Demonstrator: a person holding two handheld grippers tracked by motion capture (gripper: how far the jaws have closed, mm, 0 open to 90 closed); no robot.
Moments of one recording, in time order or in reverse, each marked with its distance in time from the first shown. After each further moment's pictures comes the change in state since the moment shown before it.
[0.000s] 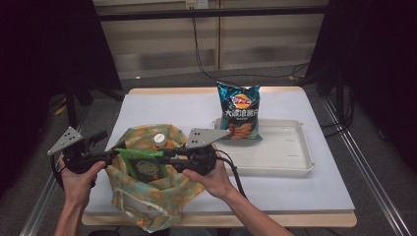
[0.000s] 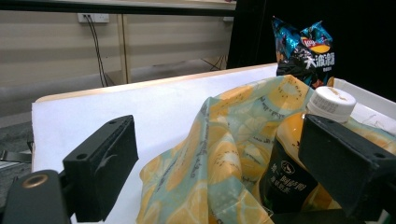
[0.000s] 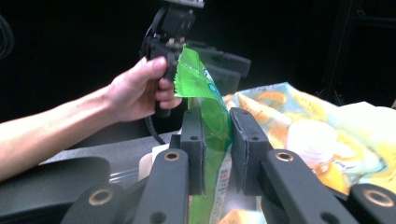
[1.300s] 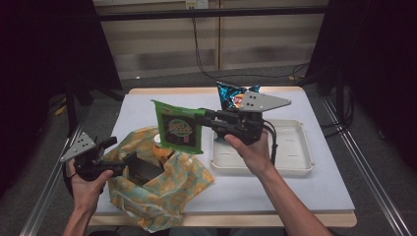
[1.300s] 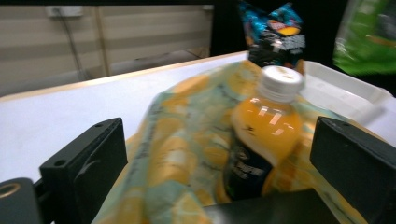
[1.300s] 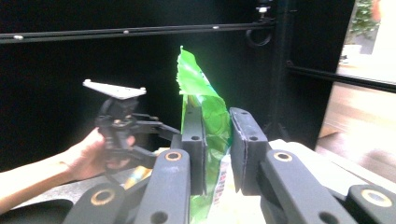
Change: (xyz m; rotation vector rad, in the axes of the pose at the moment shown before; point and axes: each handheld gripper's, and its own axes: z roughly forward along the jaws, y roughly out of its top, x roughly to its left) left arm -0.034 -0.005 0.003 0.024 -0.075 0.040; right arm -0.033 0.059 -0.103 -0.143 -0.162 -0.015
